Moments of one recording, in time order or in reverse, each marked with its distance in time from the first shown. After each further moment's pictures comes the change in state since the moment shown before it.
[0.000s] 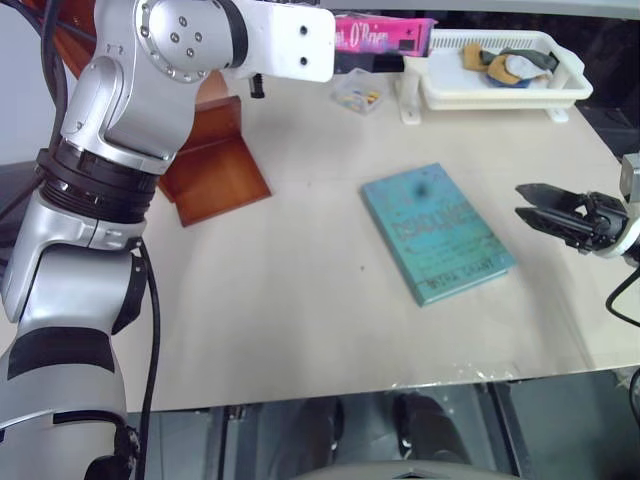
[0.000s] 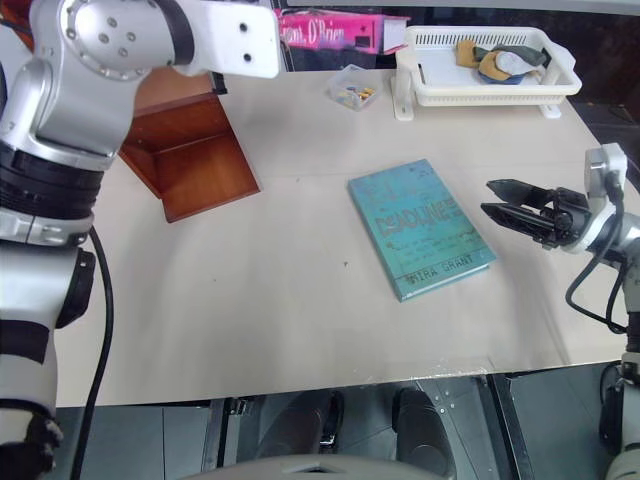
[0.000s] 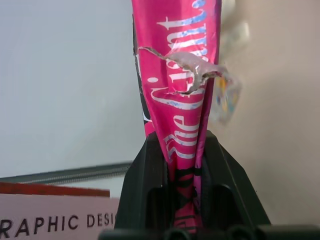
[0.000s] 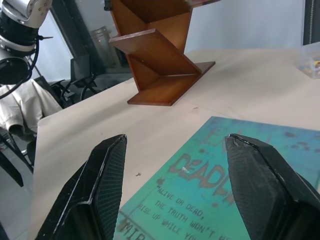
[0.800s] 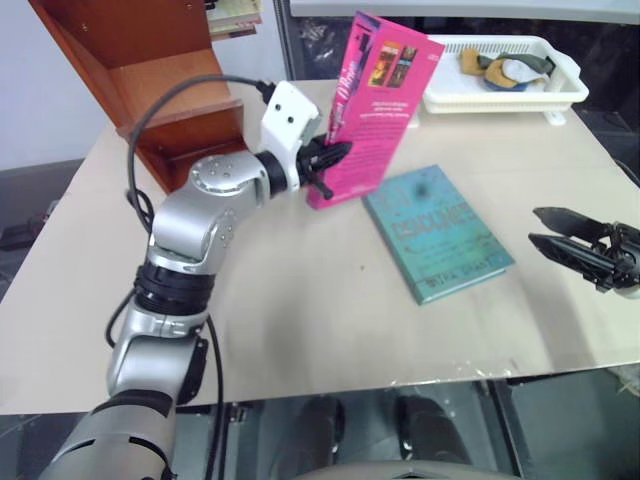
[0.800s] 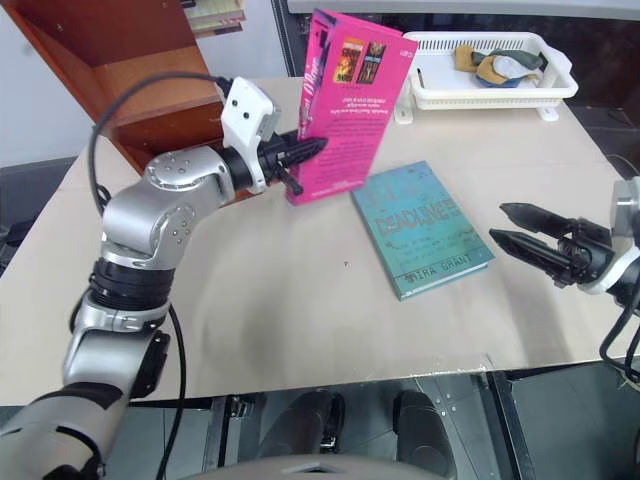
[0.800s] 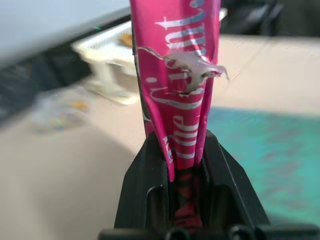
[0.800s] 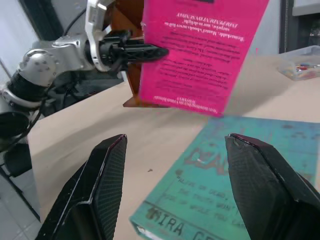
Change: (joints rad) left arm 0.521 -0.218 0.249 -0.302 -0.722 0.512 0.420; right arm 0.326 -0.024 -0.167 -0.369 0.192 0.064 -0.200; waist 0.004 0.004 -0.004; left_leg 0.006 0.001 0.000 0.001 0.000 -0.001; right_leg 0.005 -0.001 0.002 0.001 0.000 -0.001
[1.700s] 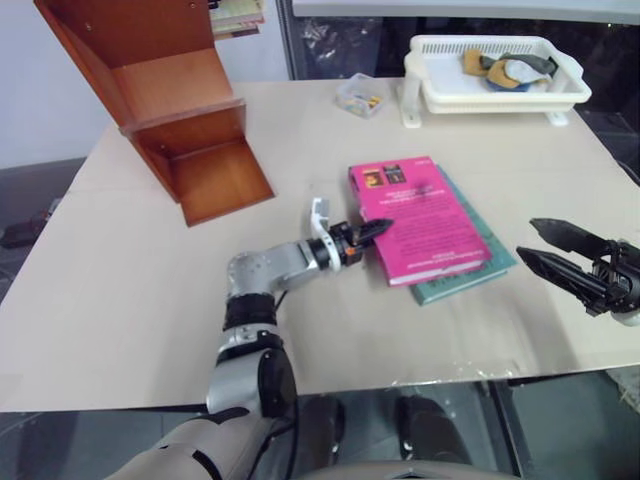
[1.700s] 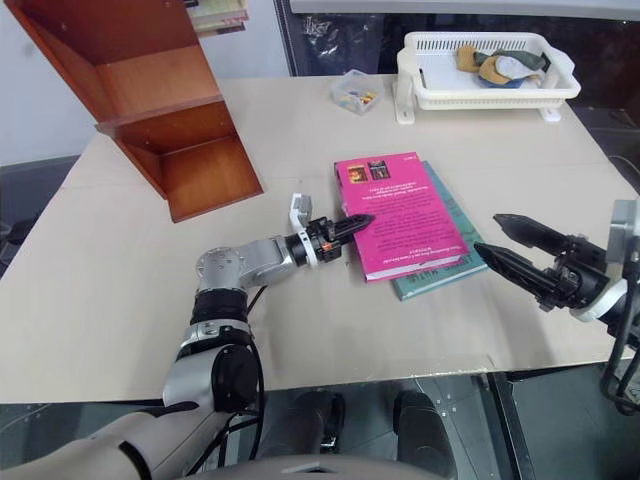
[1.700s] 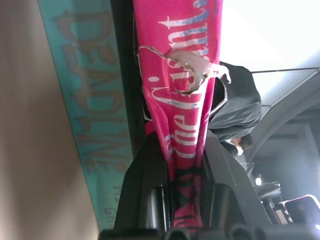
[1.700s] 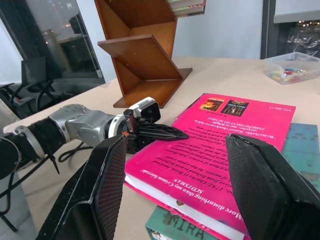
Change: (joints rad) left arm 0.109 -0.595 0.684 0.629 -0.778 0.620 0.289; right arm 0.246 0.096 -0.146 -0.432 0.111 0.075 -0.295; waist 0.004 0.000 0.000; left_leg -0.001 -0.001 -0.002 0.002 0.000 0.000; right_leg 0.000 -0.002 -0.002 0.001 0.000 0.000
